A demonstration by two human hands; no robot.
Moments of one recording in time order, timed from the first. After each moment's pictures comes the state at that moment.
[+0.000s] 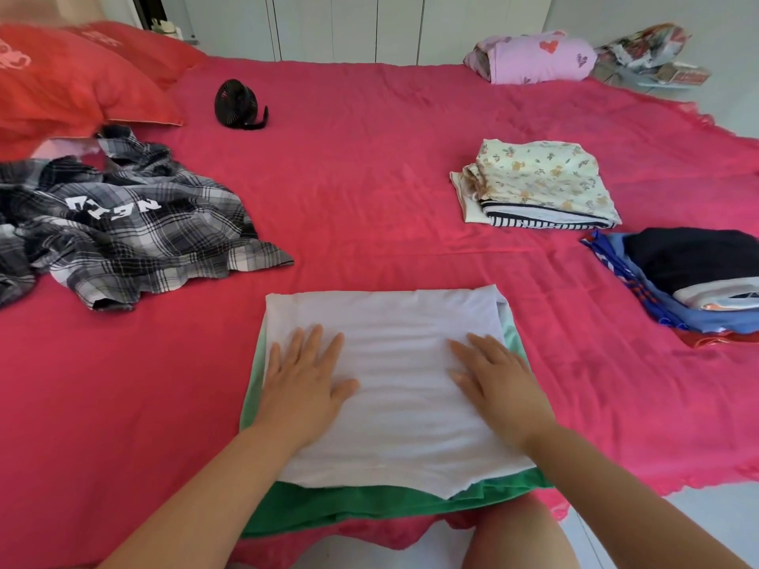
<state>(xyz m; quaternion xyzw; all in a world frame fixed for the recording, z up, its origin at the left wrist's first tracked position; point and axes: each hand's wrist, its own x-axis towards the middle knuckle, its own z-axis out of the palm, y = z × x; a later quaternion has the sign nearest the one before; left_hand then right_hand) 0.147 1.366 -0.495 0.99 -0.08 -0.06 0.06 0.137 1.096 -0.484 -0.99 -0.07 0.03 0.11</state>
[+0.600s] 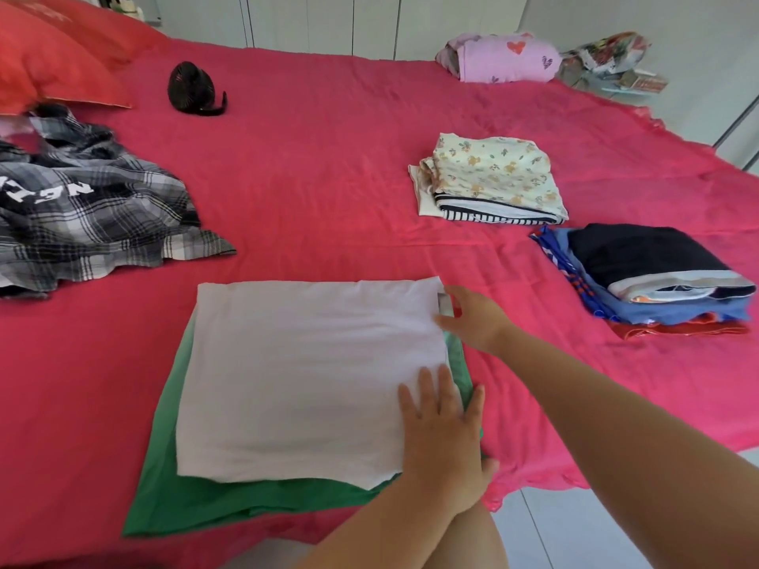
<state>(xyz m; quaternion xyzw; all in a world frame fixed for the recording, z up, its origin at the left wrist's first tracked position) 0.081 1.135 -0.500 0.96 -0.22 -0.09 0.12 0.209 1.033 -0.448 -0.97 0.01 0.07 0.24</state>
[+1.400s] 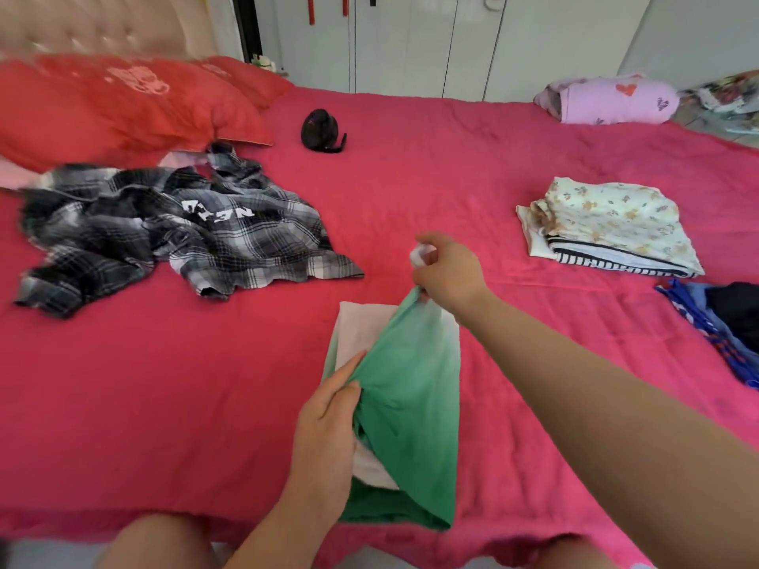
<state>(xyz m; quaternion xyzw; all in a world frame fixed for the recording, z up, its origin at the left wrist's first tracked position) 0.063 1.358 -0.429 0.57 0.15 0.09 0.80 0.232 1.246 -0.365 -0.90 -0.07 -0.06 0.42</state>
